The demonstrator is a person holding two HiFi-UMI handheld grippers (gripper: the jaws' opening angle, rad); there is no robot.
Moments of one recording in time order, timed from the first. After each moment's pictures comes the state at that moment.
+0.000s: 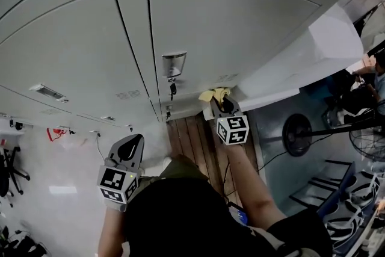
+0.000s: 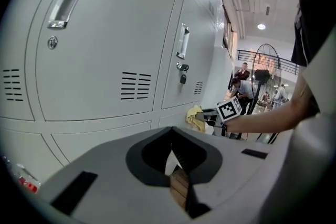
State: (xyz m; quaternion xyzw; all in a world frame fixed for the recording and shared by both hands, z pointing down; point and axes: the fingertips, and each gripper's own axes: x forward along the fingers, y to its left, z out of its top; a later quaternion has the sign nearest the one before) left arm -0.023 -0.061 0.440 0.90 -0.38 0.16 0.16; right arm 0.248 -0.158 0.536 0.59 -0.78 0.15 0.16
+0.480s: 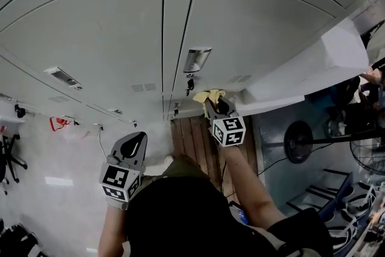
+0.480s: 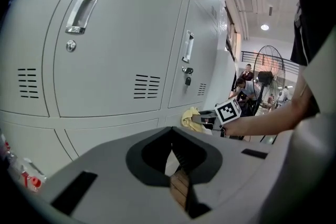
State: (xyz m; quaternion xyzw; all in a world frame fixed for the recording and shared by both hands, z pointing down) left arm -0.049 -0.052 0.437 0.89 -0.40 0.15 0.16; right arm 0.183 -0.160 0.533 0.55 -0.81 0.15 0.16
